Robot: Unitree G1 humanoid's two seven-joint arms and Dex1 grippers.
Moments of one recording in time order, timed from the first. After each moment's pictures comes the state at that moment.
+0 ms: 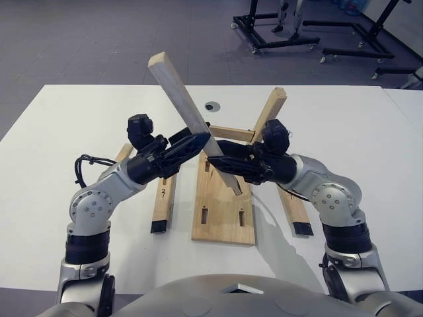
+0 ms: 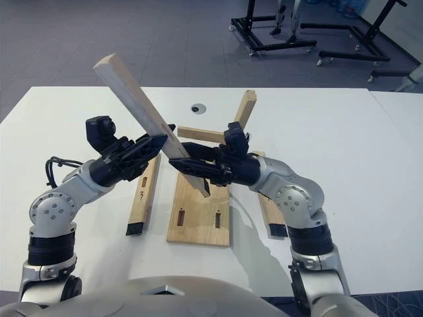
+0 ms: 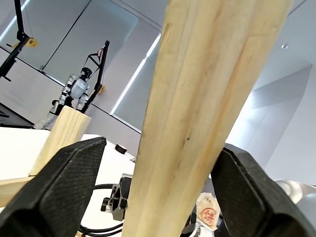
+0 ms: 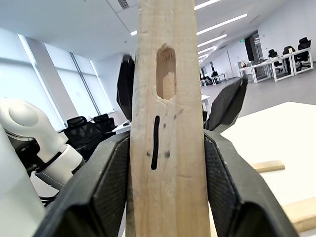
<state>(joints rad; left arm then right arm) -0.16 0.30 0.09 -0.34 -1.24 0.78 -0.75 -0.25 -0.36 0.08 -0.33 0.95 0.72 0.95</state>
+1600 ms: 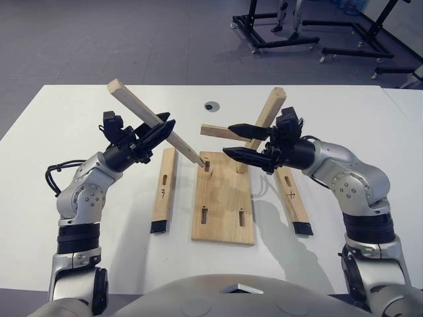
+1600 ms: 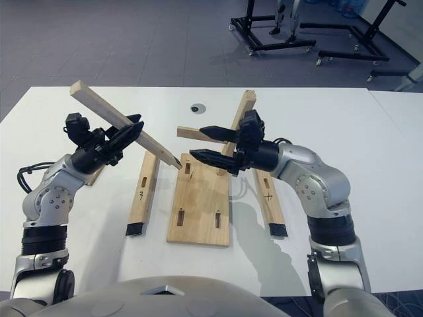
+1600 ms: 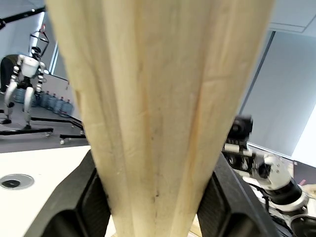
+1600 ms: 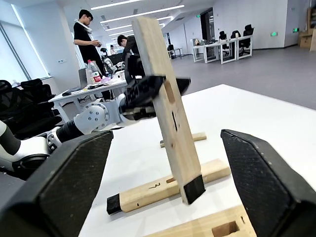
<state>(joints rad) -0.19 0.37 0.18 -0.07 -0.86 0.45 -0.97 -0.33 -0.49 0.00 -0.30 0.81 0.71 0.92</state>
